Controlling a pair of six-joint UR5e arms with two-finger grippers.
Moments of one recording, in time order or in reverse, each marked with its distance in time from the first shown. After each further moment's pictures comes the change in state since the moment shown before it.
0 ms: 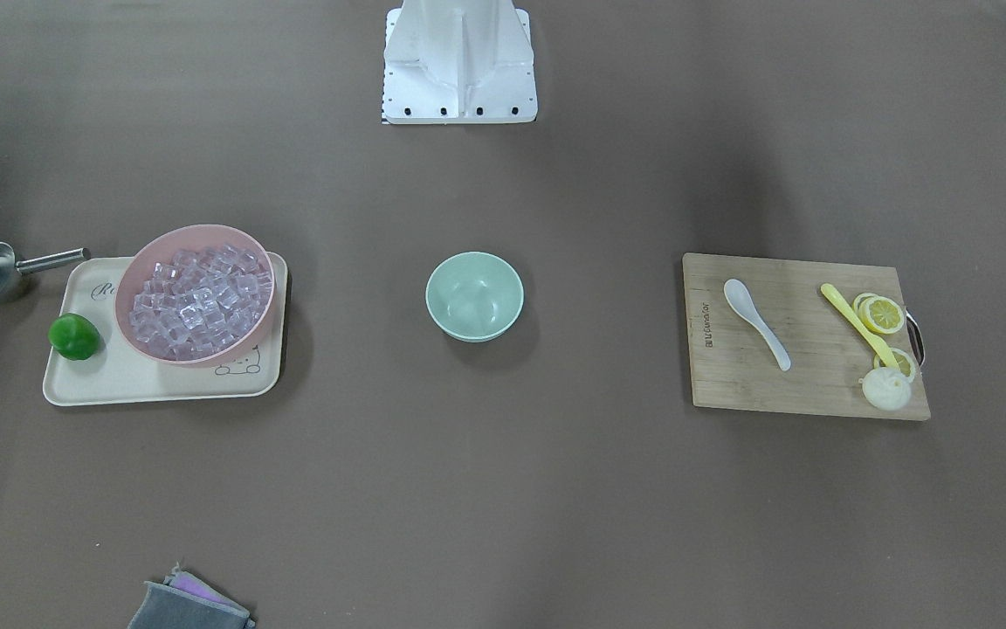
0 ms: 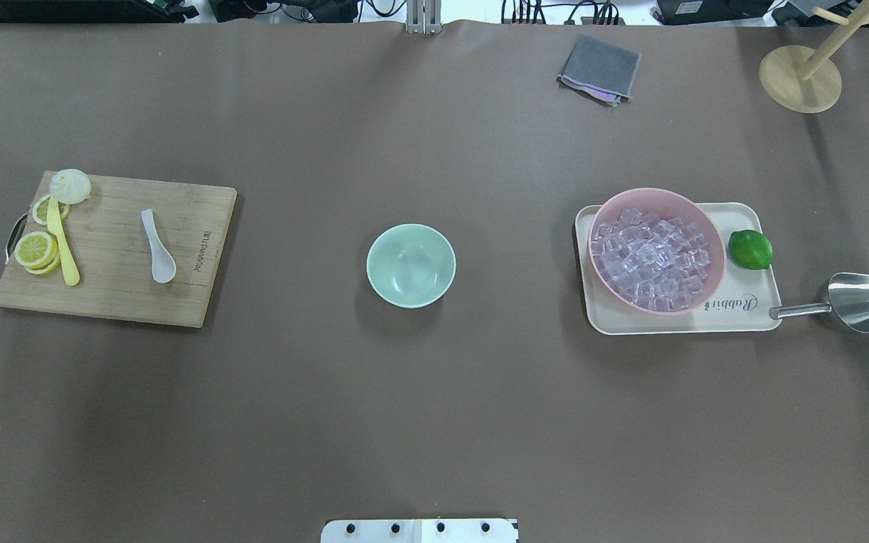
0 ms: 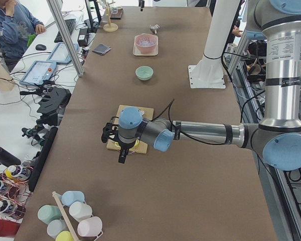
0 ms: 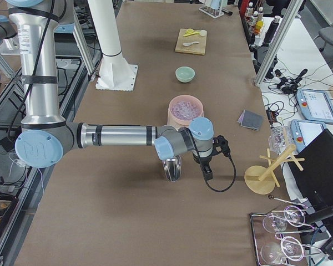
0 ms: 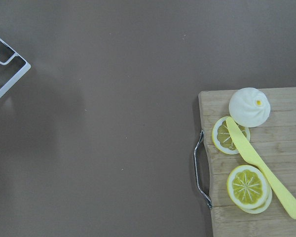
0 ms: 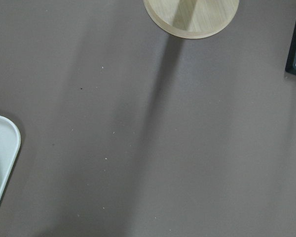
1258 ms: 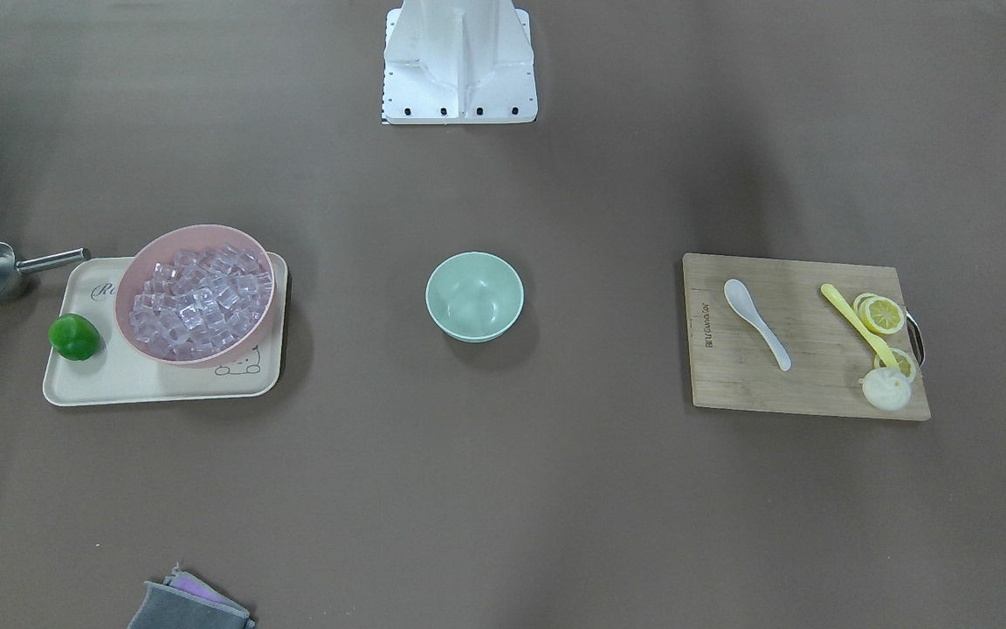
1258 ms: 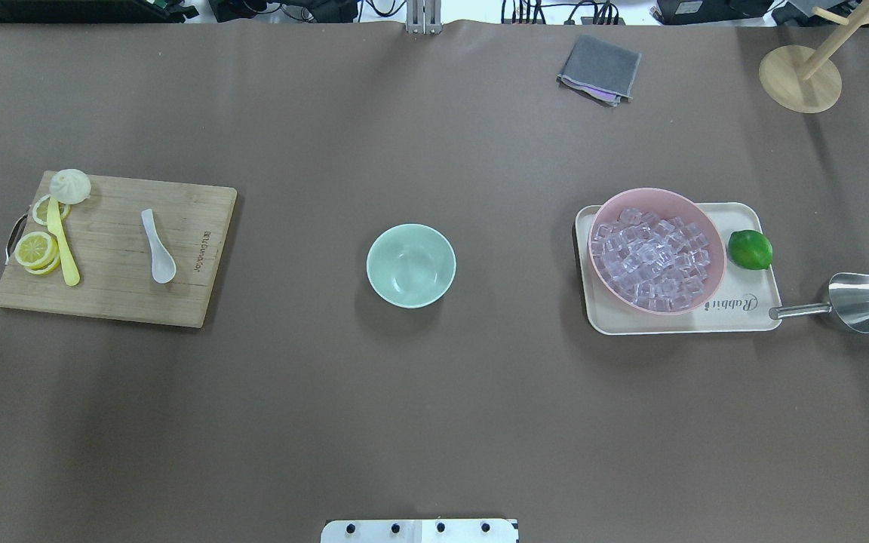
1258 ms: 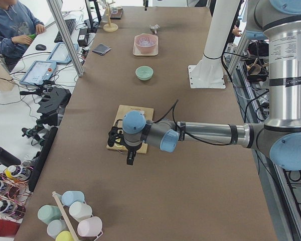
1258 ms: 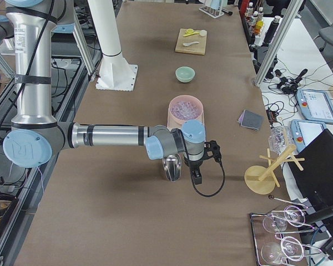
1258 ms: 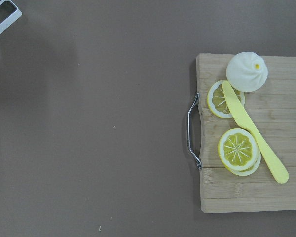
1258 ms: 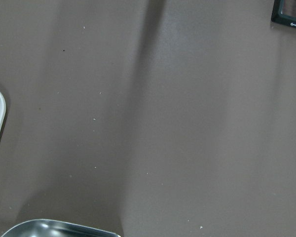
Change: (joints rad) left arm -0.003 0.038 -0.034 0.072 -0.074 0.037; right arm 0.012 -0.056 0.054 -0.094 -0.009 -0.007
